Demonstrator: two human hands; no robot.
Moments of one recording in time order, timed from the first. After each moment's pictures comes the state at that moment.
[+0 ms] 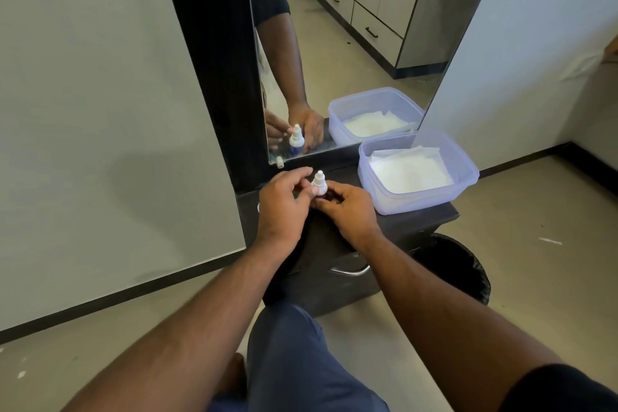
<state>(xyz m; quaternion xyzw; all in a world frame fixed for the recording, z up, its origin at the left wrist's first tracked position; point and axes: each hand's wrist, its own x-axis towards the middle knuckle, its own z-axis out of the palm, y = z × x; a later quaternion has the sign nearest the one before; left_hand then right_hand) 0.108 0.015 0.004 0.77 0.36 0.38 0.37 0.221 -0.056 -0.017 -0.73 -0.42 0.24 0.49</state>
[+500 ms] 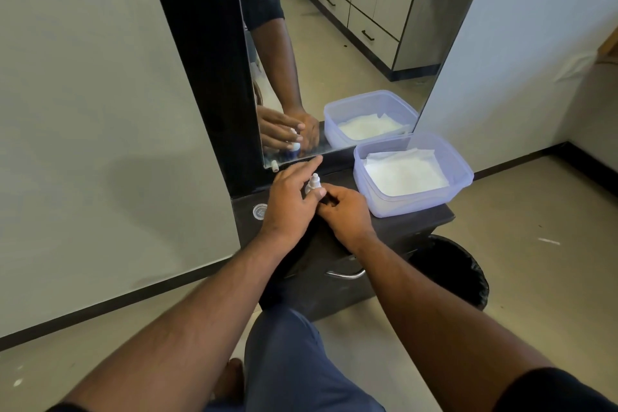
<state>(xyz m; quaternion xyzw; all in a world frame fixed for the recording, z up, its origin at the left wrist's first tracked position) 0.123 0.019 0.008 0.82 0.30 0.33 0.36 0.220 -0.056 -0.017 -0.74 -0.41 0.23 0.49</state>
